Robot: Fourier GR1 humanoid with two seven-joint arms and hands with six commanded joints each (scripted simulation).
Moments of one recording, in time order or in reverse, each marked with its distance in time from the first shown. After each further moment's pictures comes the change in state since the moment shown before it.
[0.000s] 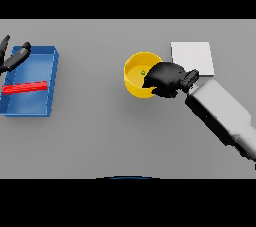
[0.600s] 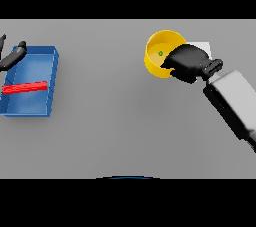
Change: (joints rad) left arm 0.009 0.027 0.009 -0.027 0.007 0.008 0.025; right arm -0.006 -0.084 -0.106 0.028 0.012 -0.085 0.046
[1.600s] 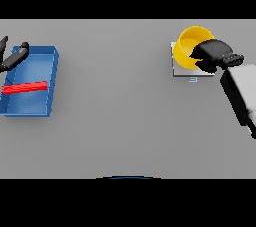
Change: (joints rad) left arm -0.002 0.004 -0.014 -0.033 0.000 0.008 0.060; right arm -0.105 0.042 -0.126 0.568 0.044 -0.215 -0.090
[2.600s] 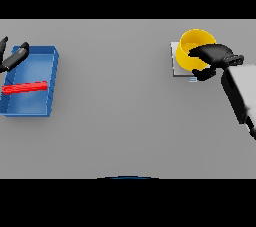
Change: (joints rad) left arm 0.001 -0.002 -0.001 0.014 -0.002 -0.010 -0.012; right arm -0.026 0.014 -0.008 0.084 0.013 0.078 -0.009
